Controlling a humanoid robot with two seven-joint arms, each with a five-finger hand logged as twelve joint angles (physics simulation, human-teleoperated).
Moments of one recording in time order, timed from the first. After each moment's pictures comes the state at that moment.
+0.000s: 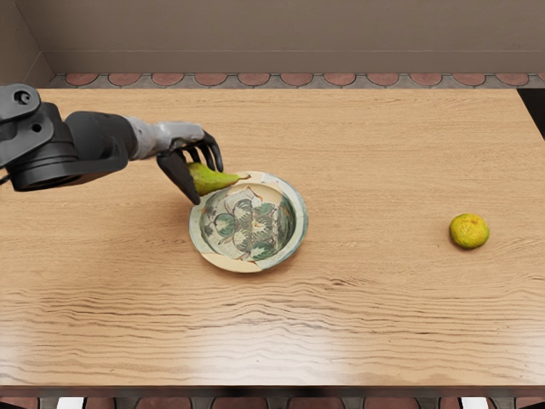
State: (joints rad) left arm -1.24 0.61 -0.25 -1.51 0.79 -0.20 0.61; right arm -0.05 0.00 0.22 0.21 0.07 0.02 -0.13
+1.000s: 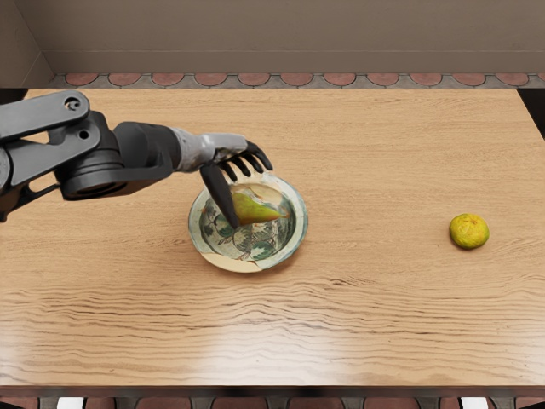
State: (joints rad) left arm -1.26 0.50 -0.23 -1.49 0.69 -0.12 0.61; right arm -0.05 0.00 0.22 0.21 0.07 0.02 -0.13
